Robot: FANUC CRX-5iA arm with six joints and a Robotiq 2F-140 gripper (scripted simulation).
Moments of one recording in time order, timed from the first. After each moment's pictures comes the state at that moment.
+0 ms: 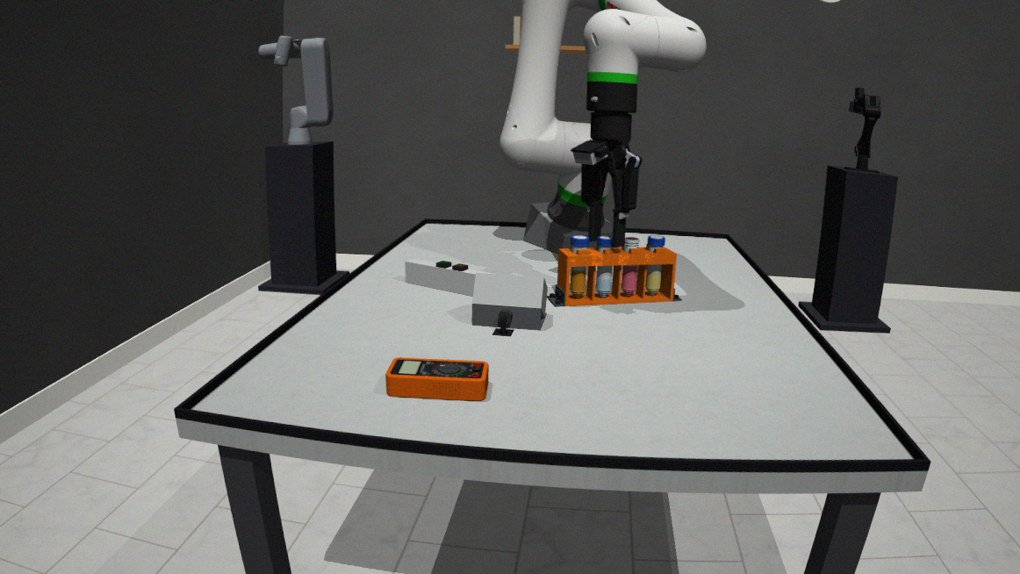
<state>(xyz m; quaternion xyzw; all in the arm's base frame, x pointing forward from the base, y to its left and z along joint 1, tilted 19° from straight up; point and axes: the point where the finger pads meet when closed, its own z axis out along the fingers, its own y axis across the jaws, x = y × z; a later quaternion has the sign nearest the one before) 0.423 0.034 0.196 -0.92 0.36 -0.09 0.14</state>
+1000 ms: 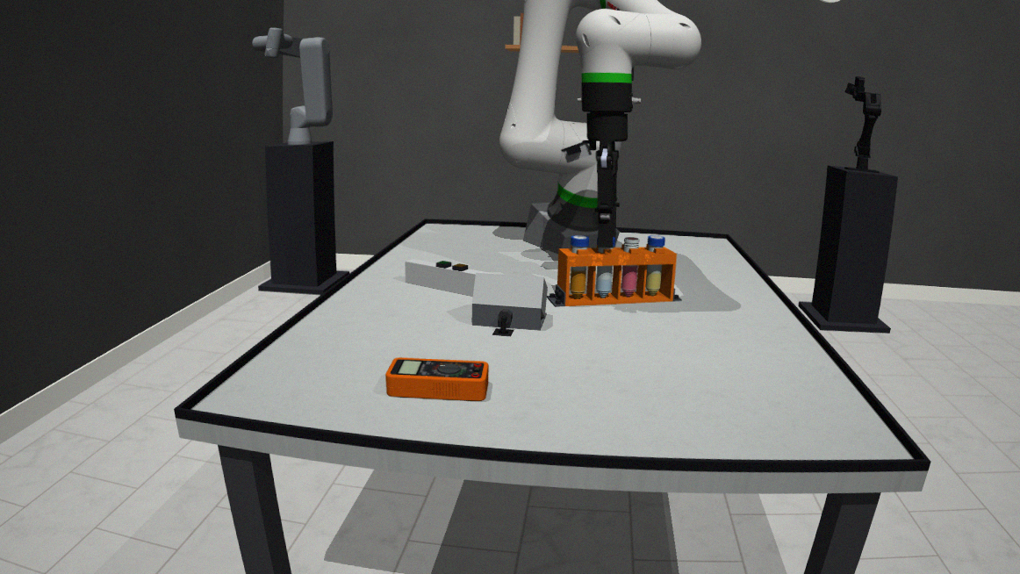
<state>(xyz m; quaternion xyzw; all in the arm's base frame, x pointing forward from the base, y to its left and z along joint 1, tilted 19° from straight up) 0.423 0.034 0.196 -0.65 0.74 0.00 0.18</state>
